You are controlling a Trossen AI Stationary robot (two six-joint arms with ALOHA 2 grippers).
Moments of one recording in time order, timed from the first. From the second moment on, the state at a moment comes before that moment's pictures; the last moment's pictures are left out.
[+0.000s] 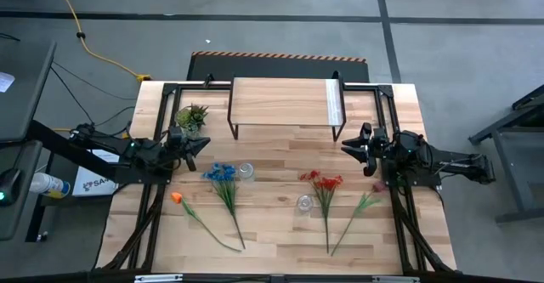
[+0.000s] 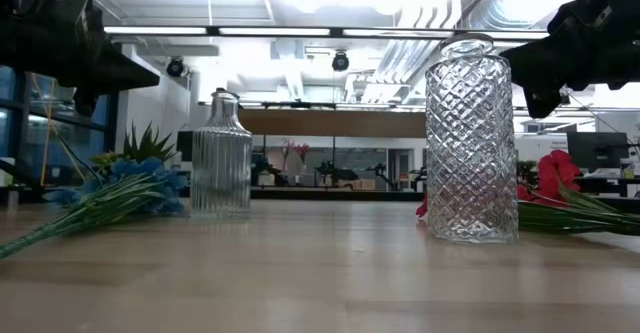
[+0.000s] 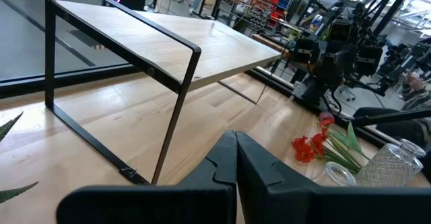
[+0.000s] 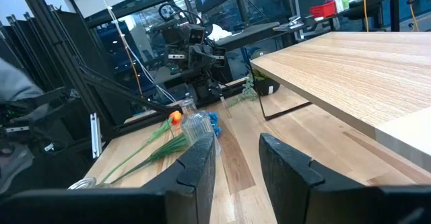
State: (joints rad) left arm -0.31 0.04 0.08 -0.18 -0.77 -0.48; right arm -0.15 0.01 0.01 0.02 -0.04 0.33
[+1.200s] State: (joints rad) left arm -0.31 0.04 0.08 0.28 -0.72 -0.56; right arm -0.15 0.01 0.01 0.30 0.12 0.44
